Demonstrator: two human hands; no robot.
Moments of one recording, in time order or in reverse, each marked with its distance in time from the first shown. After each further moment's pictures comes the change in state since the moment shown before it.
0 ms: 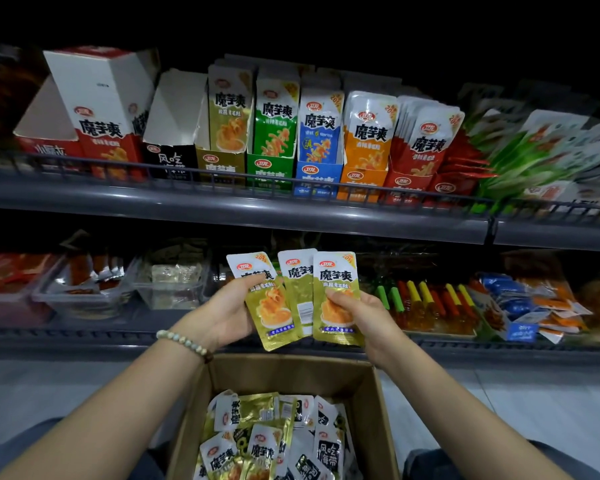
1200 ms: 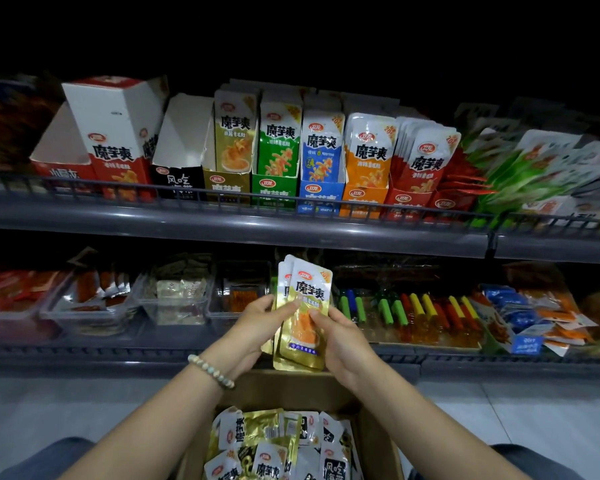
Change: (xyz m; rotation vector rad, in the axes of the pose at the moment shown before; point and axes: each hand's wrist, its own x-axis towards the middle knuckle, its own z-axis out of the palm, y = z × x) left_hand 0.010 -0.019 0.009 0.374 0.070 0.257; right_hand 0.001 0.017 0.042 0.223 -0.052 0.060
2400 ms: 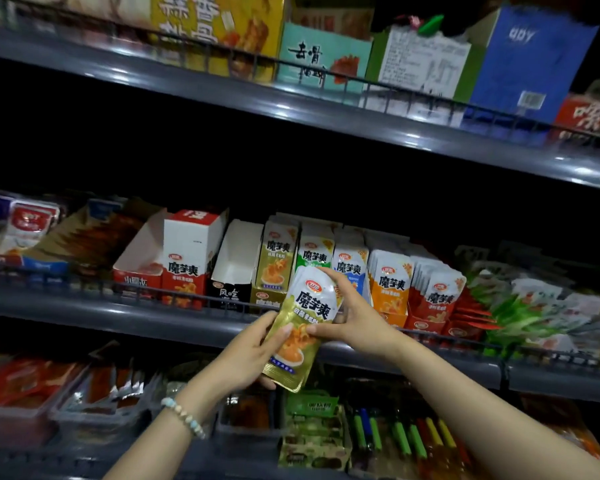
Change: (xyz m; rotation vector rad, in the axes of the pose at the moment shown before) left_hand -0.023 0.118 -0.083 0.270 -0.102 0.521; right_hand -0.003 -0.169 0.099 -0.788 -0.447 -0.588
